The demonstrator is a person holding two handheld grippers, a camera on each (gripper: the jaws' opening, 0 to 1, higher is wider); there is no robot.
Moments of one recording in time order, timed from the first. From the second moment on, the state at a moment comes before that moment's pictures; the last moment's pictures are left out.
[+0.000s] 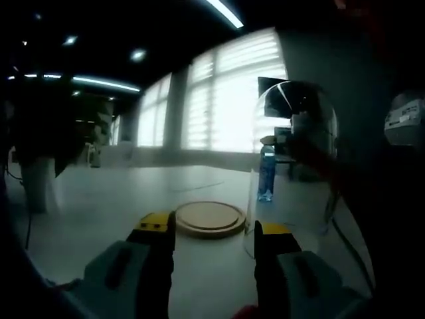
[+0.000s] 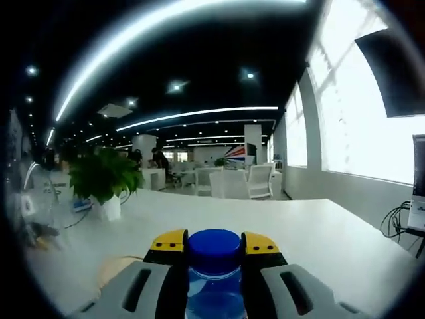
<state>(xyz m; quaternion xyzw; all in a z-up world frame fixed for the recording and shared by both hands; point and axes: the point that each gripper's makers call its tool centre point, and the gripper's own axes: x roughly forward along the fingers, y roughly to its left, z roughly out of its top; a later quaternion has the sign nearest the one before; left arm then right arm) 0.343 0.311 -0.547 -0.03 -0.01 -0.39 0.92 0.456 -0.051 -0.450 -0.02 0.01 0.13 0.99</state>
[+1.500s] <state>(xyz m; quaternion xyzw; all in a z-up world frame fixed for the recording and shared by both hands) 0.343 0.309 -0.551 -0.02 0.00 -0.39 0.92 0.459 0.043 -0.450 -0.02 0.01 0.29 0.96</state>
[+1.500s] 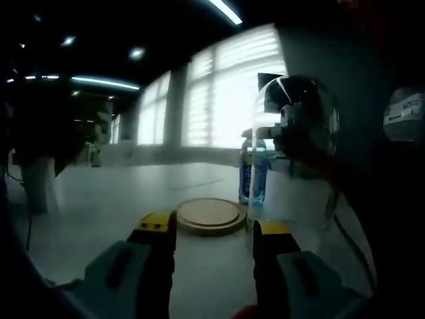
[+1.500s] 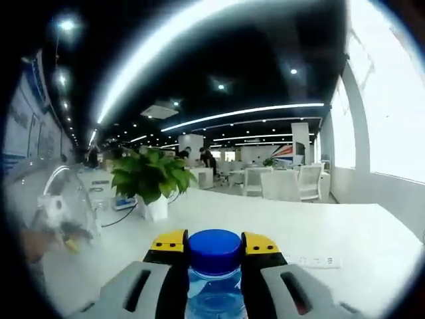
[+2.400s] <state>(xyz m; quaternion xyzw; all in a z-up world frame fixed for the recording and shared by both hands) 0.345 0.312 -0.554 -0.02 0.00 -0.38 0.92 0.467 0.063 -0.446 -0.02 0.03 0.32 0.95</state>
